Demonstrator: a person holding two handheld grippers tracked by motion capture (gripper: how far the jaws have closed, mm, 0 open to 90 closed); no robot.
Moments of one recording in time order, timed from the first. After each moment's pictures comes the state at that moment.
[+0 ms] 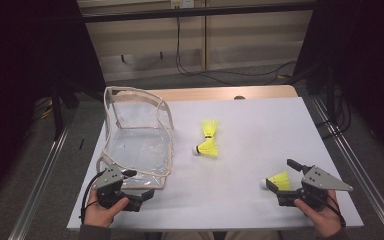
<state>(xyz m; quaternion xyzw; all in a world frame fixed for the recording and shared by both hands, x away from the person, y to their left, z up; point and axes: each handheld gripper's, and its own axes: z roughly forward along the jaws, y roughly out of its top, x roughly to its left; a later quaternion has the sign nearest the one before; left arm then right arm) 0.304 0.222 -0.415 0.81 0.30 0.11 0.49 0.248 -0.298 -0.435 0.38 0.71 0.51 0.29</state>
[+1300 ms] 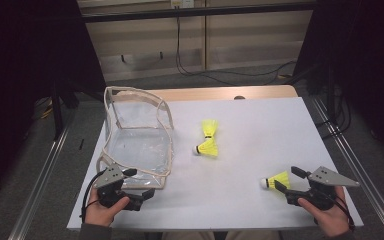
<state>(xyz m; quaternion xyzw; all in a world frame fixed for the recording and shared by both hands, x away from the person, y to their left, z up) 0.306 0.221 -0.415 0.81 0.30 0.11 0.49 0.243 -0.318 -0.438 0.45 0.72 0.47 0.24</state>
